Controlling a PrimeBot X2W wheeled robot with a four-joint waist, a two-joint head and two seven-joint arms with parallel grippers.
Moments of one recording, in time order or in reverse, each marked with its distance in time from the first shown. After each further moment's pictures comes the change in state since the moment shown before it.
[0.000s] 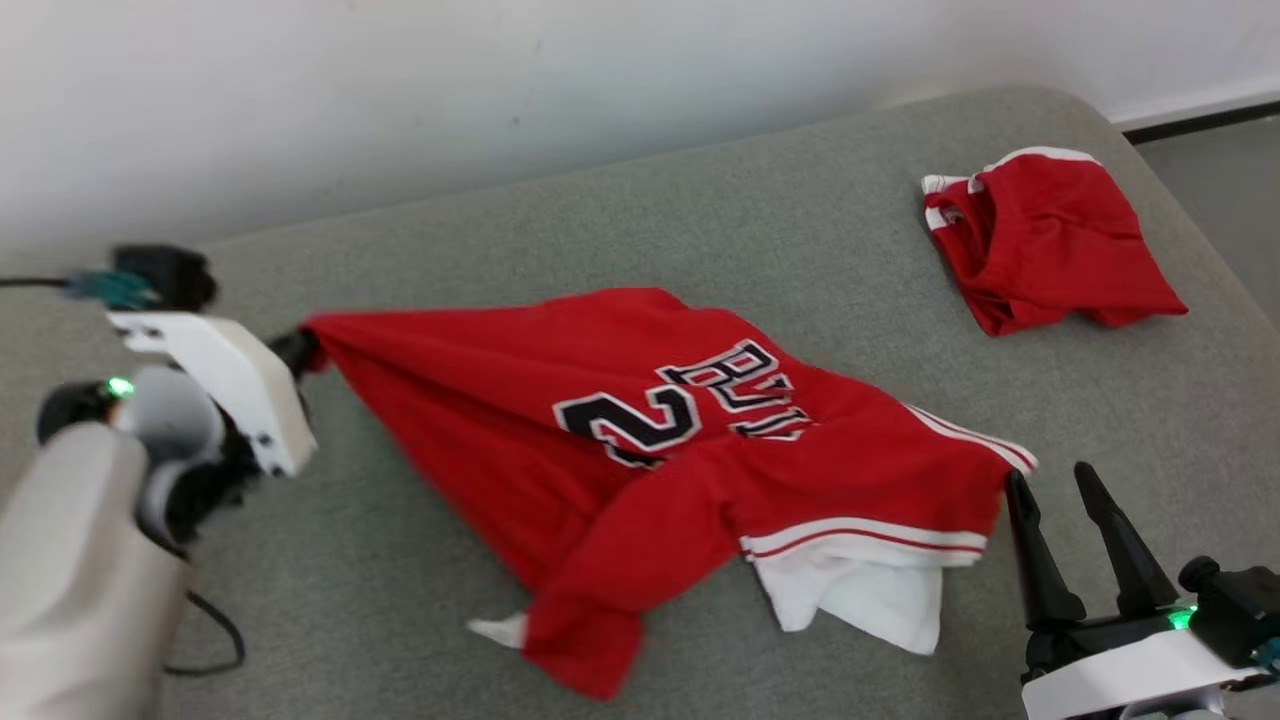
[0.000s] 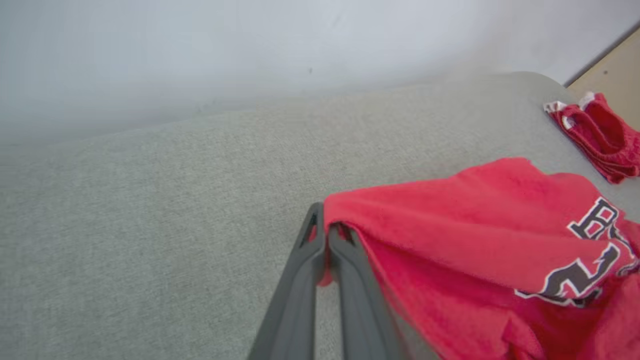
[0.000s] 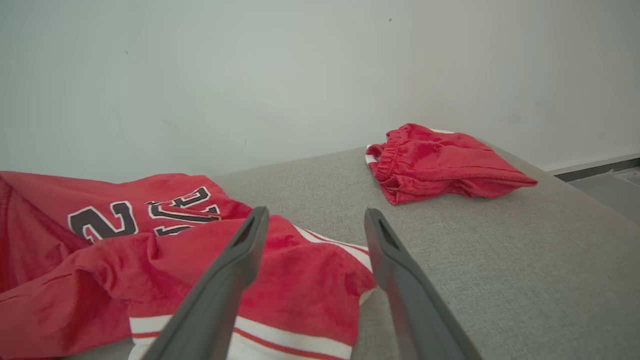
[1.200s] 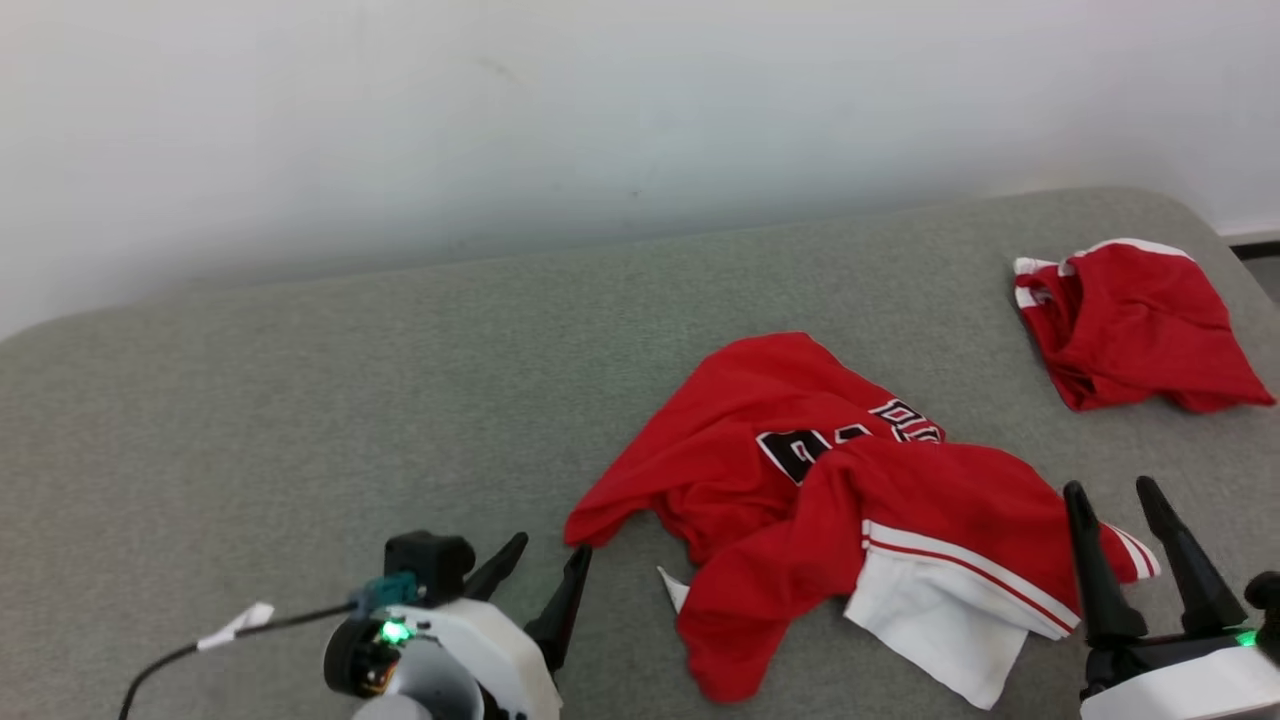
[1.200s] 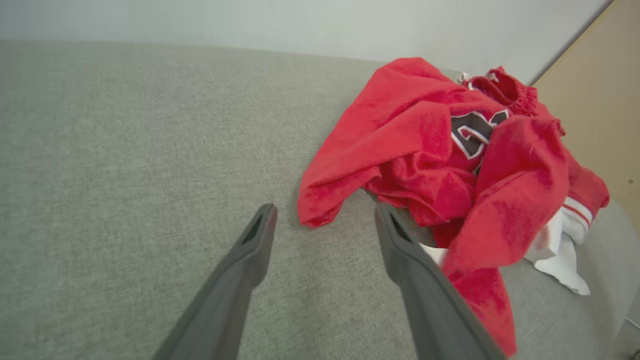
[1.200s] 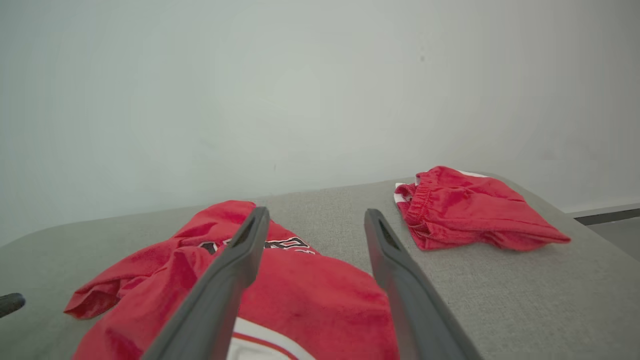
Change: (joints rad) left arm 0.413 -0.328 -0.049 -0.114 0.195 0.000 -0.408; right arm 0.075 -0.041 -0.101 -0.106 -0.014 0.000 0.080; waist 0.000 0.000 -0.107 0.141
